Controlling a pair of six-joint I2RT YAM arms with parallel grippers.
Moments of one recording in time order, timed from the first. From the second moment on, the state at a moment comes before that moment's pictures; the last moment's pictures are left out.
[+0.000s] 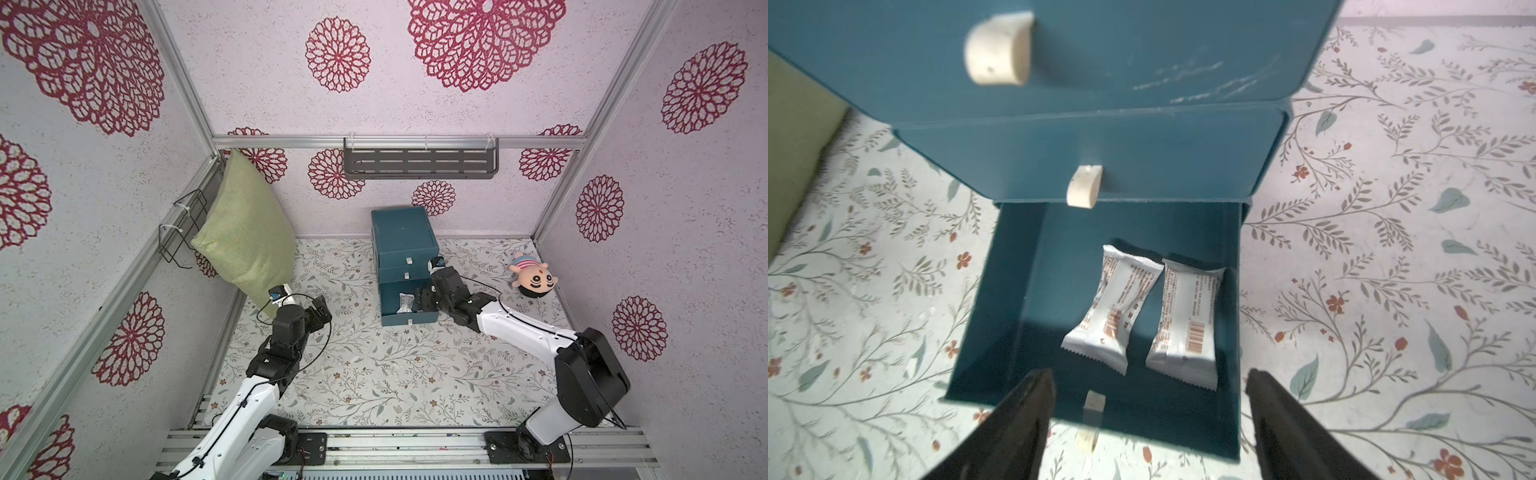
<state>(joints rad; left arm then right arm) -0.26 0.87 0.52 -0.09 -0.27 -0.60 0.65 1.54 1.06 -0.22 0.18 0.40</state>
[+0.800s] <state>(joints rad) -0.25 1.00 0.69 -0.17 -0.03 -0.80 0.65 1.06 0.50 -0.05 -0.05 0.54</state>
